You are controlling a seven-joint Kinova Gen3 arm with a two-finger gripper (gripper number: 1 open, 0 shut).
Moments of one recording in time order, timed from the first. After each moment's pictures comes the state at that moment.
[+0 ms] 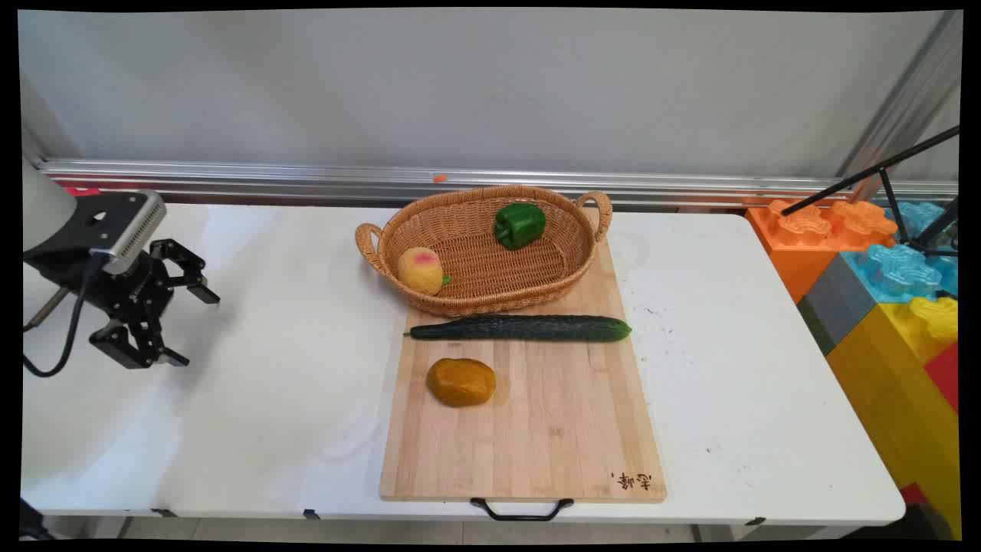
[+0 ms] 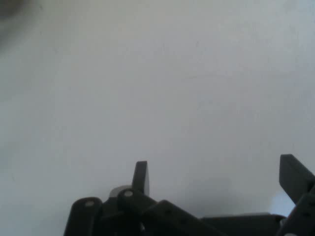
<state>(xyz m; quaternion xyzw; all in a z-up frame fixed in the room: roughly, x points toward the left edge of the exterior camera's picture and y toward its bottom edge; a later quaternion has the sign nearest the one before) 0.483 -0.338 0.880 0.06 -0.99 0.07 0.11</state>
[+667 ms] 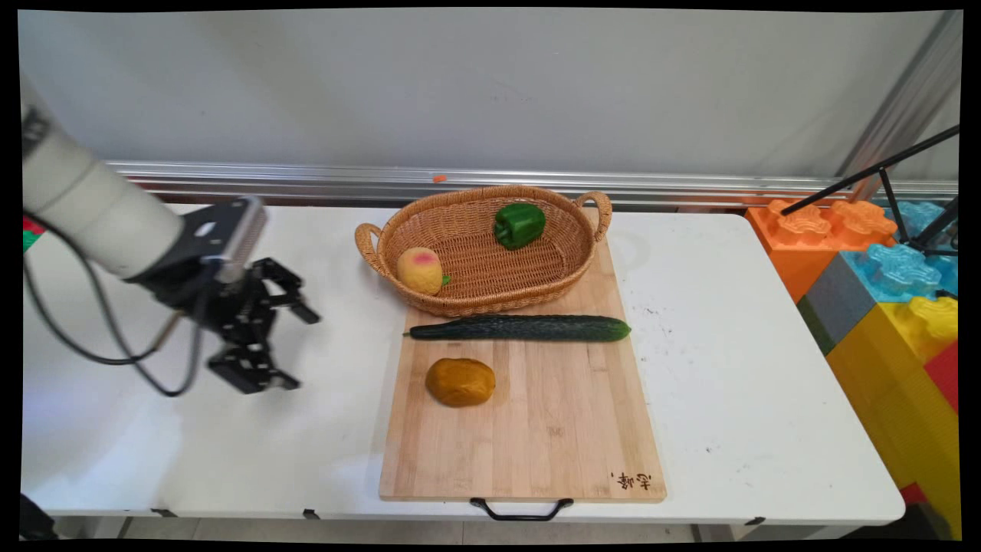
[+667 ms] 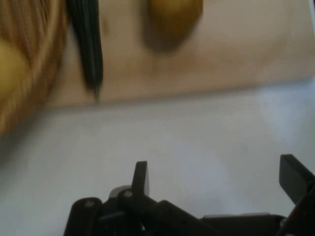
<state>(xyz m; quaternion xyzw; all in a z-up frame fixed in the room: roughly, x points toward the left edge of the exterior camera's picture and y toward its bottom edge) 0.366 -0.345 0.873 0.08 -0.97 0.06 0.20</state>
